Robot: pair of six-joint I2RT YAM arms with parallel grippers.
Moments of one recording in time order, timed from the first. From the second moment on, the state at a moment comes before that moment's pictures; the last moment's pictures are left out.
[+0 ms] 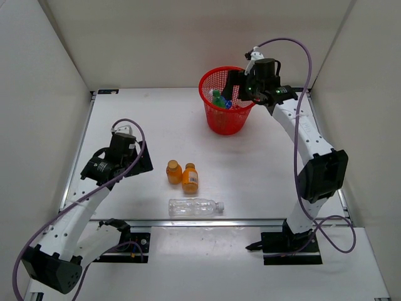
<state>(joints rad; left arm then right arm) -0.36 0.93 0.96 -0.93 -0.24 -0.52 0.31 1.78 1.80 -0.49 -0.17 0.23</state>
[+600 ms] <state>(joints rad) -0.64 1.22 1.03 -0.68 -0.13 -0.41 0.06 1.06 1.17 -0.62 0.01 0.26</state>
